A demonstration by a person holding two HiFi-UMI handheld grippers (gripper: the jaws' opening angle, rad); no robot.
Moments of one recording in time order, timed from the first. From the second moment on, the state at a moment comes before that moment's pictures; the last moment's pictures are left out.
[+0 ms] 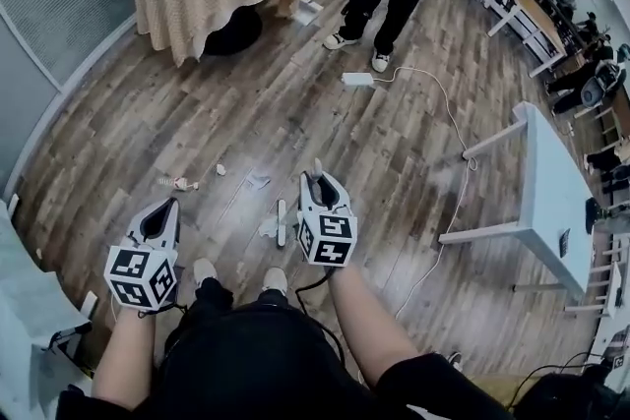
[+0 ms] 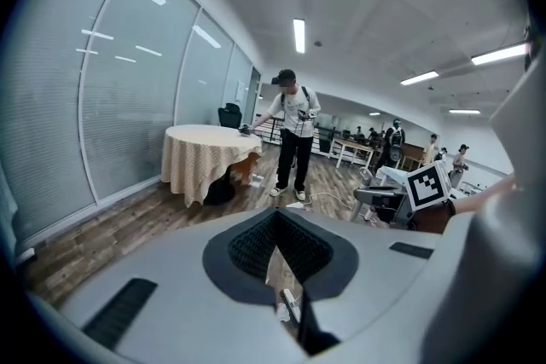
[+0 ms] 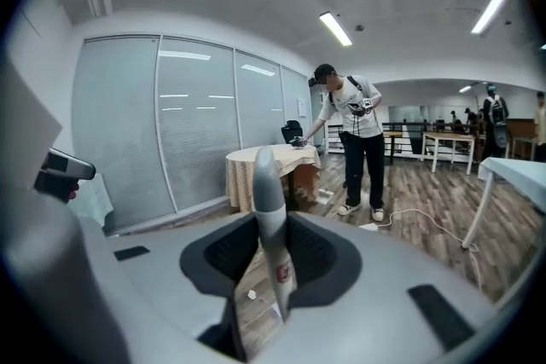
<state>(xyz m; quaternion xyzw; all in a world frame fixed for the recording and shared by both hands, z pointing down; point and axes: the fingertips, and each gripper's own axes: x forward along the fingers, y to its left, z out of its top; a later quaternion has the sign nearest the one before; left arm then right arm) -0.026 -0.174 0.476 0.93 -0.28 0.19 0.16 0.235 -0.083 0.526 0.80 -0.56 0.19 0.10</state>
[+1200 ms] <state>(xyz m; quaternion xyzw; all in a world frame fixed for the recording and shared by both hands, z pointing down) -0.073 -0.215 0.466 0.91 -0.35 0.14 0.19 0.215 -0.199 0.507 0.70 -0.65 0.07 0.27</state>
